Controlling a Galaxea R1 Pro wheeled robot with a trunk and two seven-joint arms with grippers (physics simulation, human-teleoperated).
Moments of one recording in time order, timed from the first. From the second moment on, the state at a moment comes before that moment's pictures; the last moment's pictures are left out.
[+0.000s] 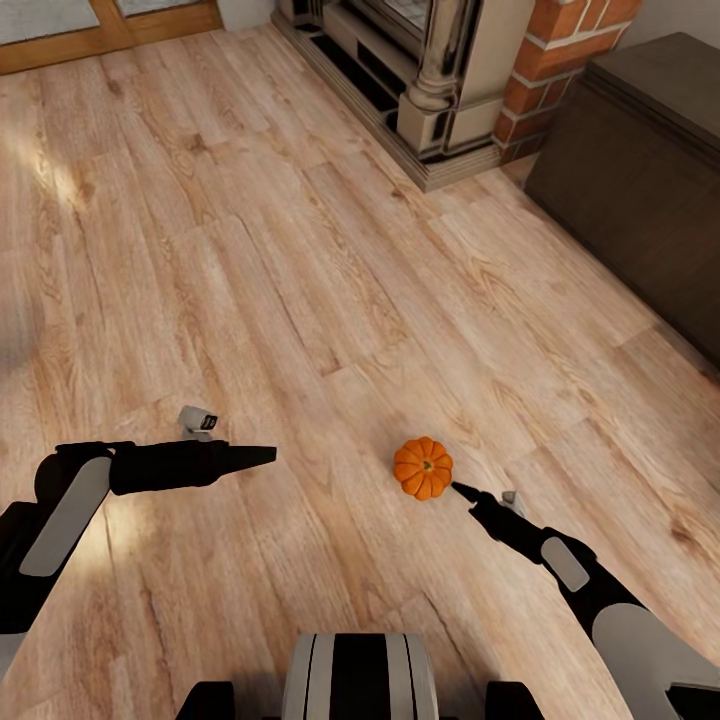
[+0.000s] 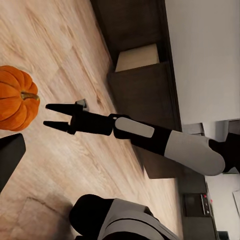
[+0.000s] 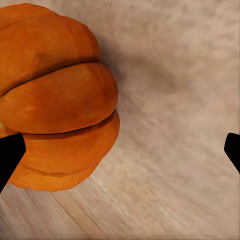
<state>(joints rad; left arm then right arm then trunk) -0.62 0.42 -0.13 -1.54 0.81 1.04 -0.94 -0.73 -0.17 -0.06 -0.43 -0.79 0.41 0.59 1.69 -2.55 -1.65</state>
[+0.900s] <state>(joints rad) -0.62 0.42 -0.13 -1.54 0.81 1.04 -0.94 -0.73 -0.17 -0.04 -0.43 -0.79 0.41 0.66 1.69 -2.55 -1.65</state>
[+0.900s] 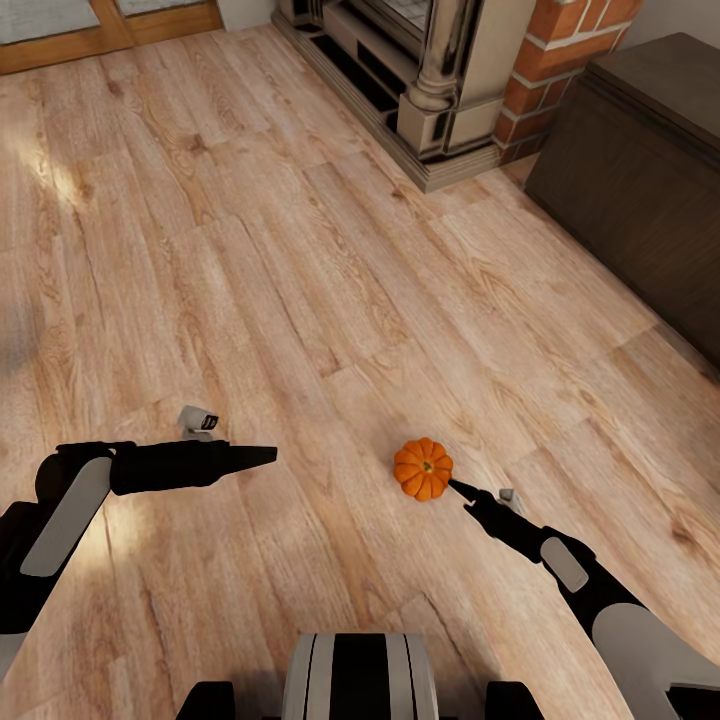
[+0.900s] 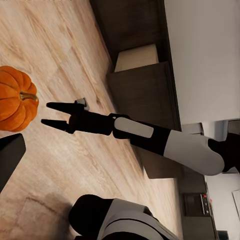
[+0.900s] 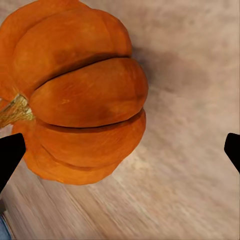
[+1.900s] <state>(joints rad) -0.62 0.42 -0.13 -1.54 0.80 1.04 -0.94 -0.73 -0.18 -0.04 -0.41 -0.74 0.43 0.67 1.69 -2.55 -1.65</state>
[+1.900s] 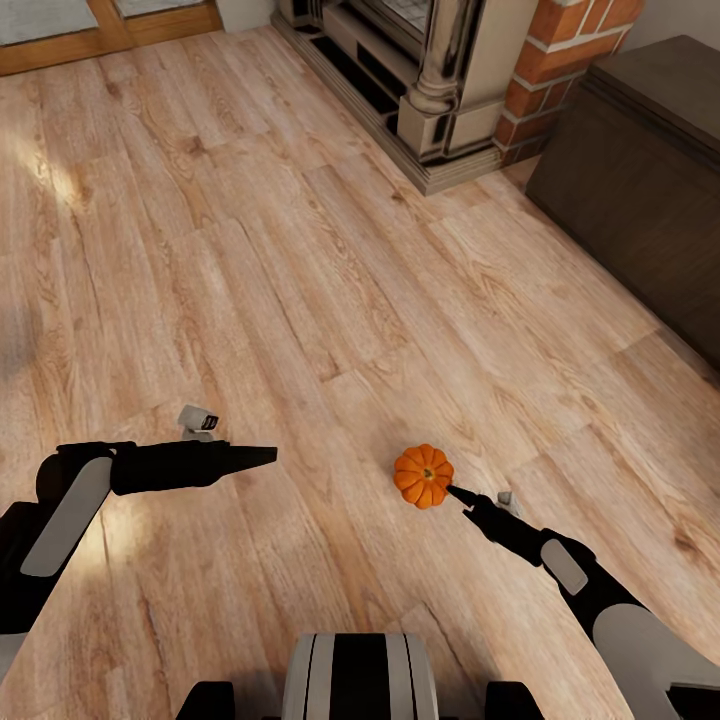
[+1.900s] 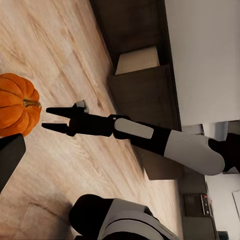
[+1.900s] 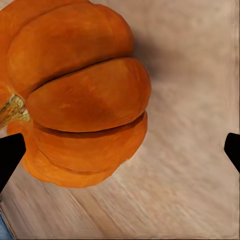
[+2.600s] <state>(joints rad) -0.62 0.42 -0.13 -1.54 0.80 1.04 -0.94 -0.73 -0.18 -0.04 -0.41 -0.71 0.43 0.67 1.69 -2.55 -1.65</state>
